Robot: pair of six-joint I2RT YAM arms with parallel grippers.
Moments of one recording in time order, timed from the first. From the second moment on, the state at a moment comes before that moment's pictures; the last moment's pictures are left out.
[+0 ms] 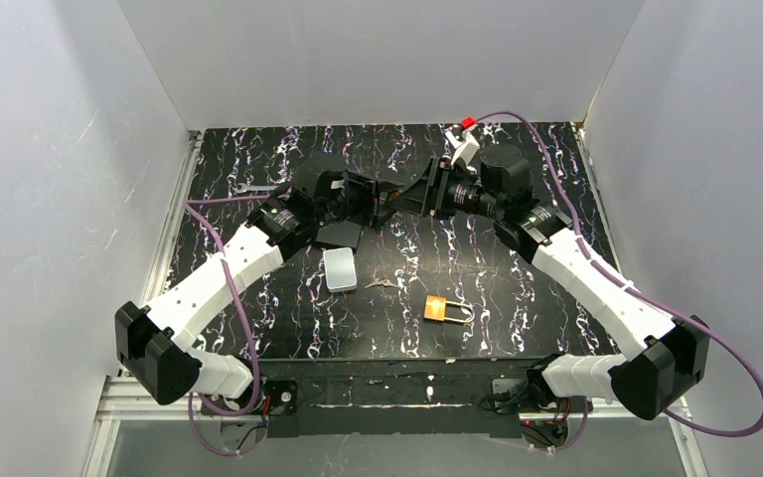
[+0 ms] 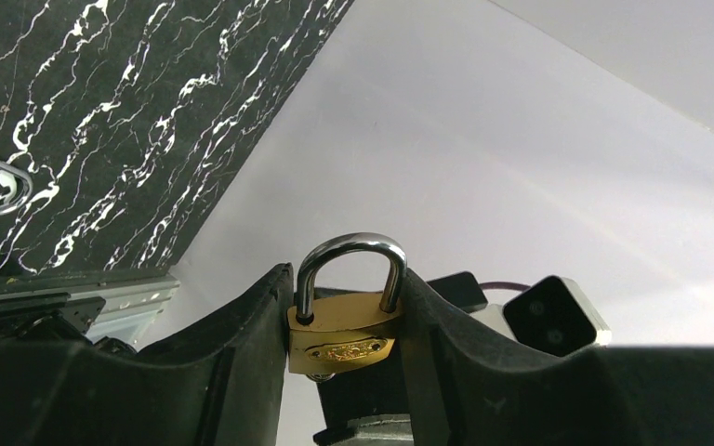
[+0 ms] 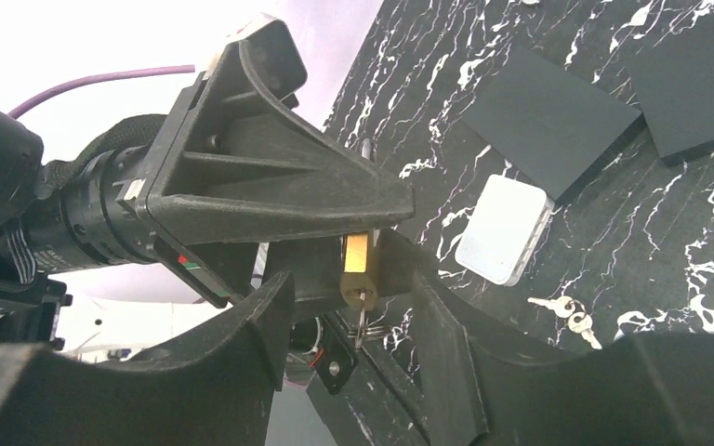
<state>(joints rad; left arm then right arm) -0.70 1.36 1.31 -0.47 0.05 -1.84 0.60 1.26 1.20 -0.21 -0.48 0.73</state>
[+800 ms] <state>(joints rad) -0.70 1.40 1.30 -0.39 0.08 -1.87 0.61 1.29 1.20 -0.16 -0.38 0.70</state>
